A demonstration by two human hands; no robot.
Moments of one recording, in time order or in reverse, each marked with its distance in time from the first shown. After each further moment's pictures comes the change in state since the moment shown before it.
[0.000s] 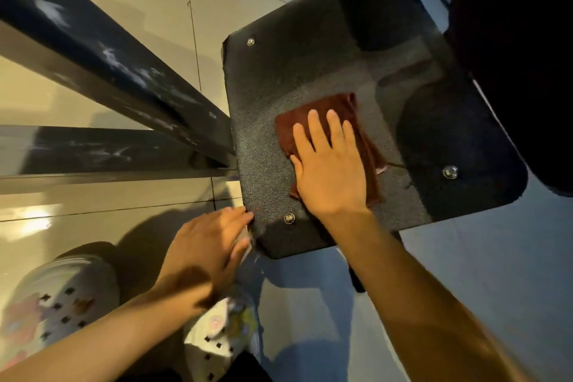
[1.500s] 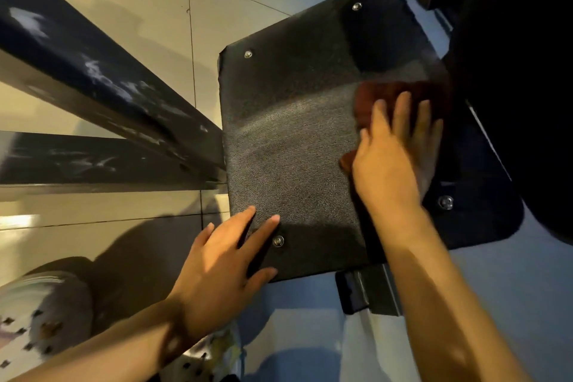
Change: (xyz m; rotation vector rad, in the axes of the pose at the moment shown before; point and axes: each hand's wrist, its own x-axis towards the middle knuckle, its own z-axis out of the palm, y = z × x) left_hand 0.017 0.021 0.015 0.084 -0.077 0.050; right_hand 0.018 0.072 -0.022 0.078 0.184 0.374
